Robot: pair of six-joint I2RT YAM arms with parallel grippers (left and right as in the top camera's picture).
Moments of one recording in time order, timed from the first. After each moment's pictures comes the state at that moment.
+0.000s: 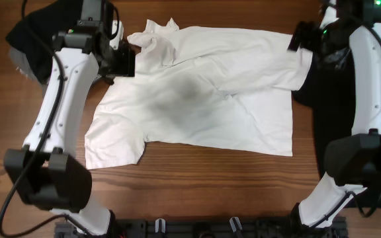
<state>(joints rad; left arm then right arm) -0.12 1.80 1.71 -1.16 -0.07 -0.06 -0.06 1.95 2.08 -1.49 -0.14 0.28</state>
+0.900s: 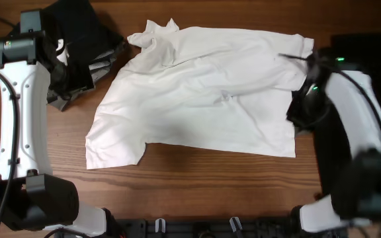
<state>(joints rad) 0.15 1.70 1.71 -1.41 -0.07 -0.19 -0.07 1.63 1.36 -1.39 0.00 0.42</state>
